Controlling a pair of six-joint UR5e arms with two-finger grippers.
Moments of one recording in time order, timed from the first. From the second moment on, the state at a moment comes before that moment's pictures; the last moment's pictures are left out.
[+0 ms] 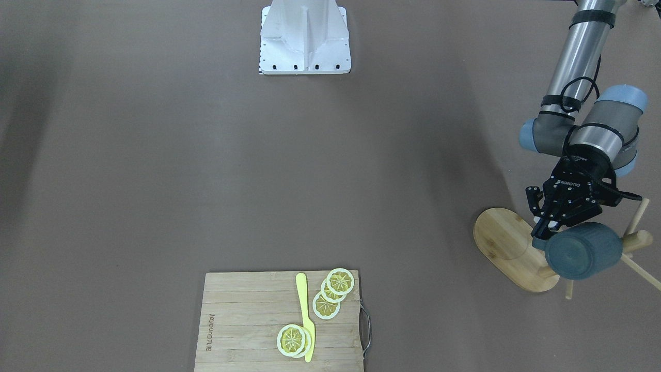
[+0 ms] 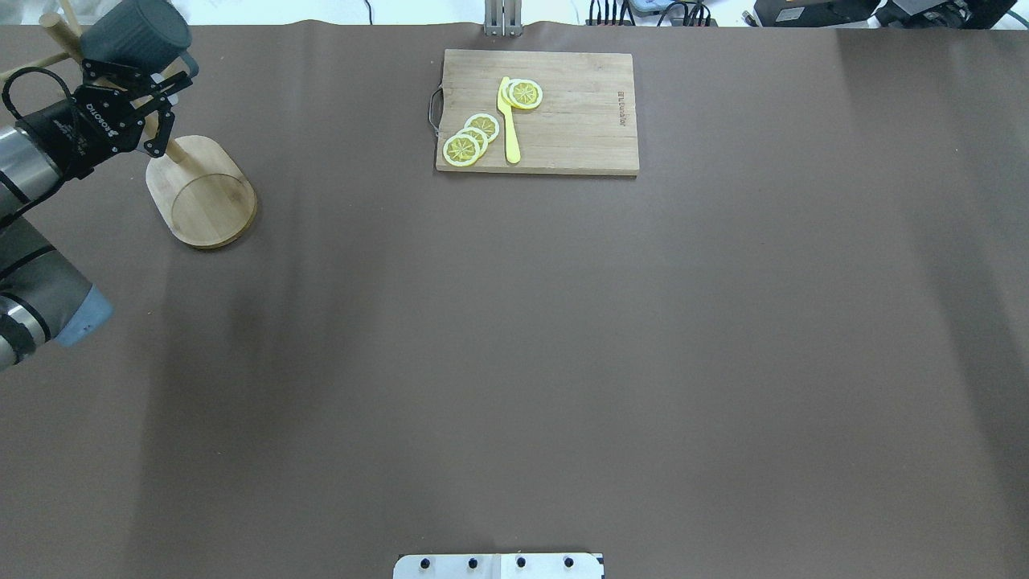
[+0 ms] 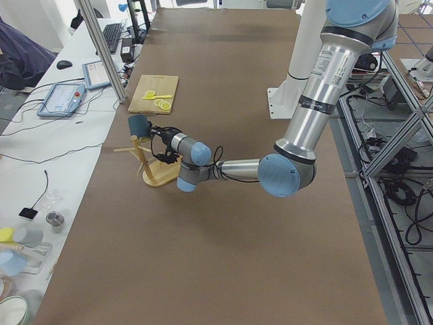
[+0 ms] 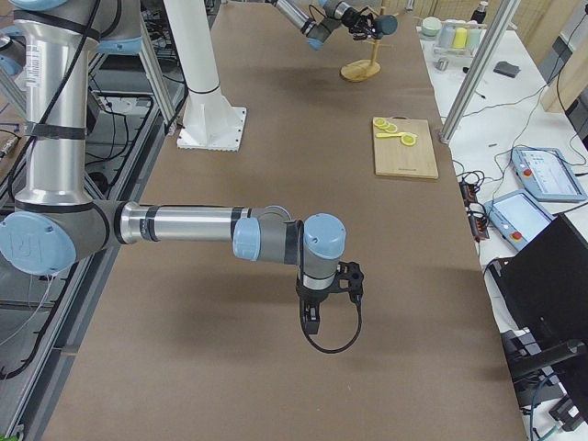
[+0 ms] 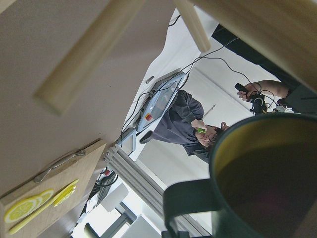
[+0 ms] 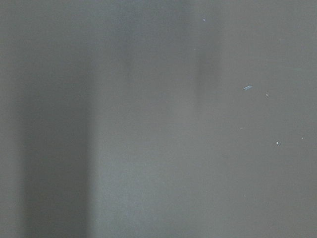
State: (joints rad) left arm -0.94 -1.94 -1.04 -3.62 -1.58 -2.91; right arm 1.58 -1.68 1.71 -1.67 2.23 -0.11
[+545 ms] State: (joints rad) left arm -0.94 -1.94 -1.04 -3.62 -1.58 -2.91; right arm 1.58 -1.67 1.71 -1.67 2.23 -0.11
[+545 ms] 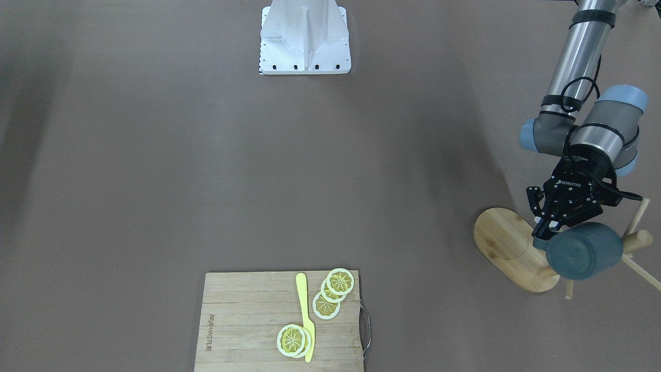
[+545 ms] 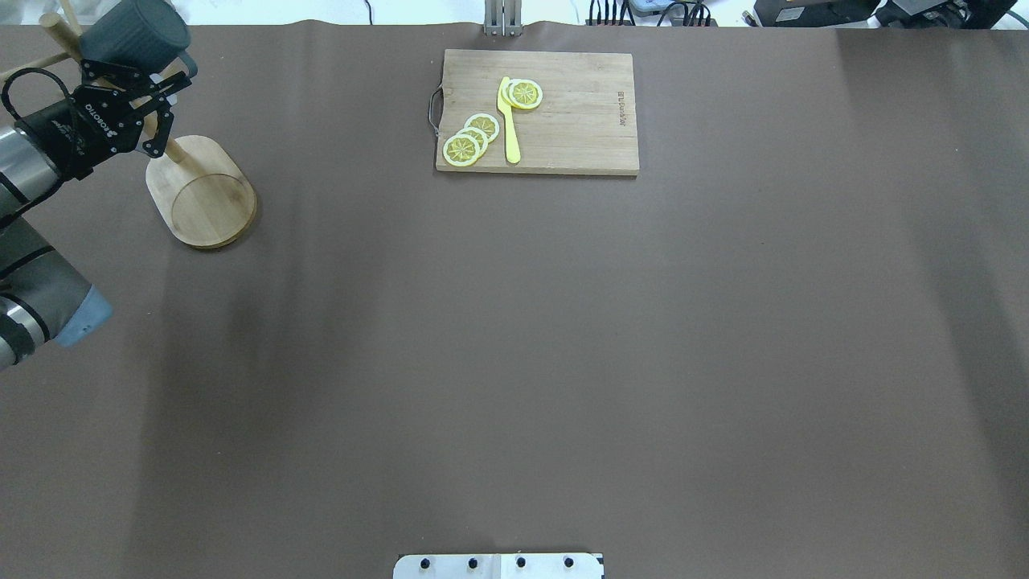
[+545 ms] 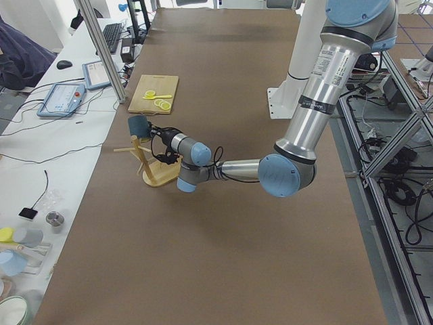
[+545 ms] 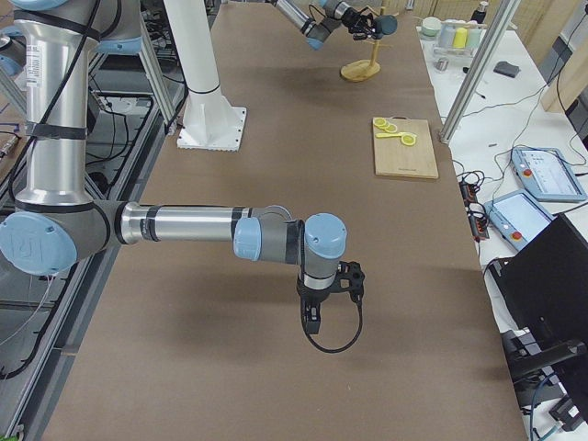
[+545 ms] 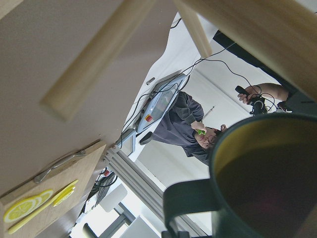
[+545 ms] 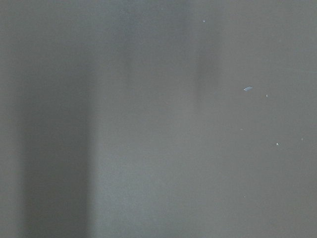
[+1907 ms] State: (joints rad) left arm -0.94 -1.93 -1.05 -3.65 -1.58 -2.91; right arm 1.58 -1.65 1.70 -1.67 2.23 -0.09
